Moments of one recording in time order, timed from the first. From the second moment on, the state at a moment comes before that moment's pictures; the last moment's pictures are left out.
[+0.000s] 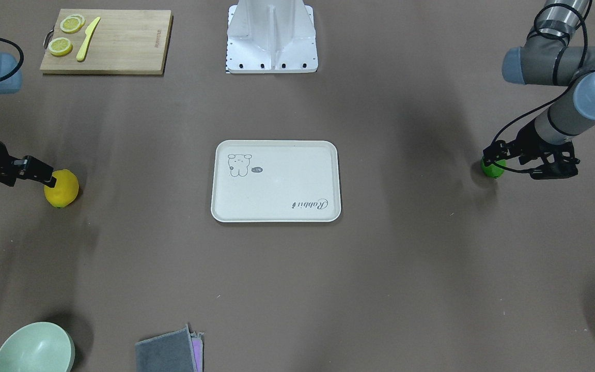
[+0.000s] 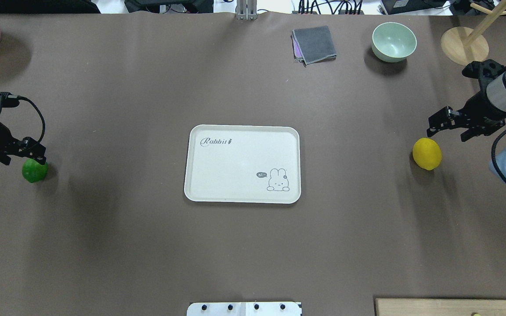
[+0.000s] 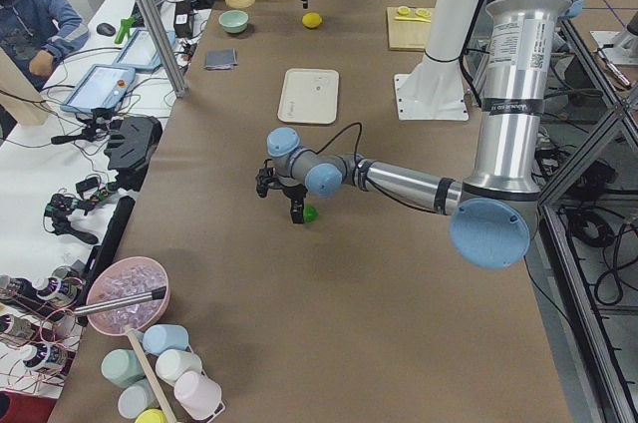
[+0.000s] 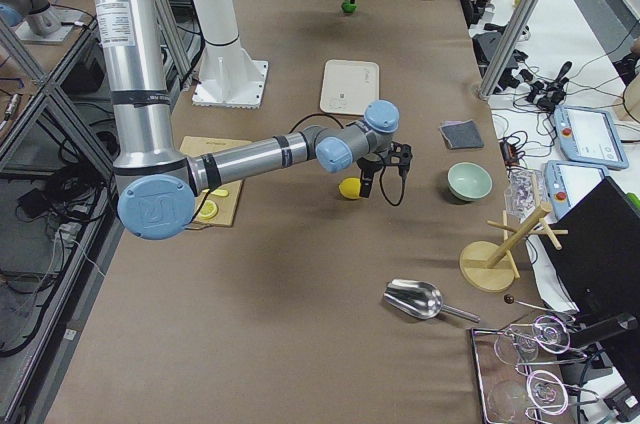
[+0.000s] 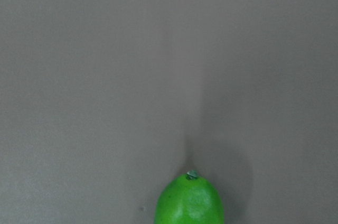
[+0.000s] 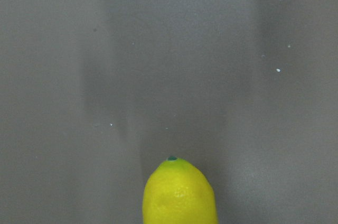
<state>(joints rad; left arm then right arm) -0.96 -1.62 -1.65 -1.90 -2.25 -0.75 1.03 -1.45 1.69 -1.30 2.31 0.82</state>
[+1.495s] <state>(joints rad) -0.97 -1.60 -1.73 -1.85 -2.29 -0.81 0.92 -1.45 1.62 -1.28 2.25 0.82</state>
